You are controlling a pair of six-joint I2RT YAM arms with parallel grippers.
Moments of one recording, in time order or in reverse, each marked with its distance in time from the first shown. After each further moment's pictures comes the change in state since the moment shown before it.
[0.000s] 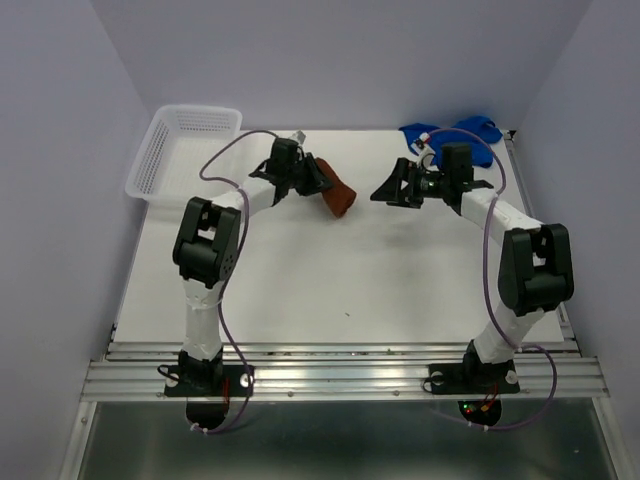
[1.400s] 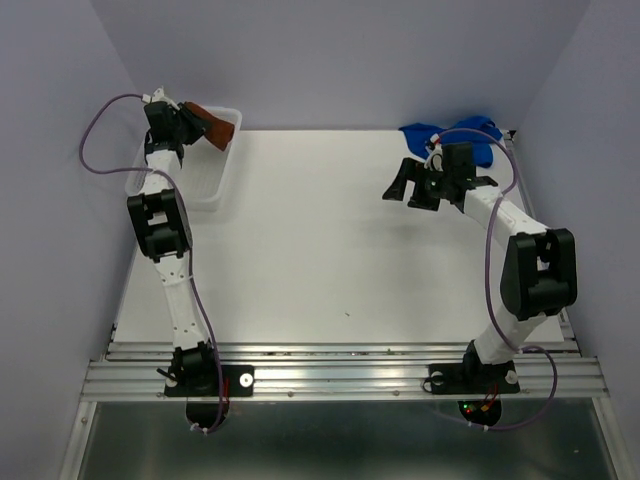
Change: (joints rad) left arm 0.624 0.389 0.679 0.004 0.038 0.158; right arm 0.000 -0.077 0.030 -0.173 0.396 -0.023
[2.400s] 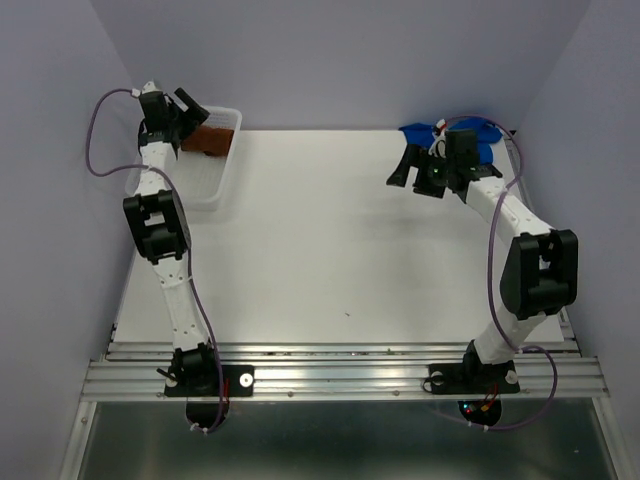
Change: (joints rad) left arm -0.004 -0.037 0.055 -0.186 -0.163 -0.002; right arm 0.000 0.011 0.090 -0.051 0.063 0.005
